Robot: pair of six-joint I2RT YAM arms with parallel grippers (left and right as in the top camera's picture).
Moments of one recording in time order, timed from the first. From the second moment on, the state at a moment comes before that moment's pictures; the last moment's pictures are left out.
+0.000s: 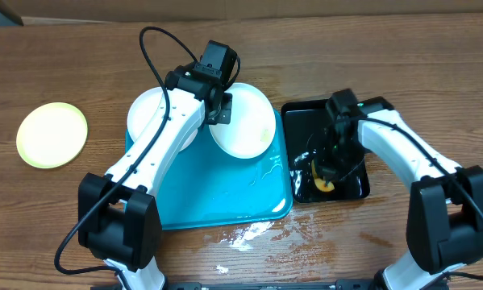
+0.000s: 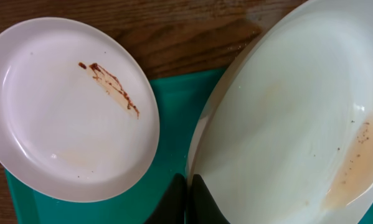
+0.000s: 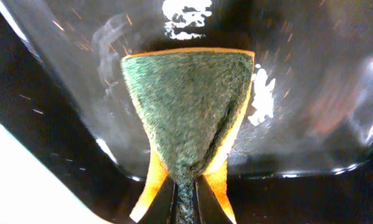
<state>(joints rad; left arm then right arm) -0.38 1.87 1.60 -1.00 -0.20 -0.28 0.25 1.79 1.21 -1.12 -0.24 0.41</state>
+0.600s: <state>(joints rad) -0.45 1.87 1.74 -0.93 -0.21 -0.28 0.10 1.71 1.31 -1.20 -0.24 0.36</state>
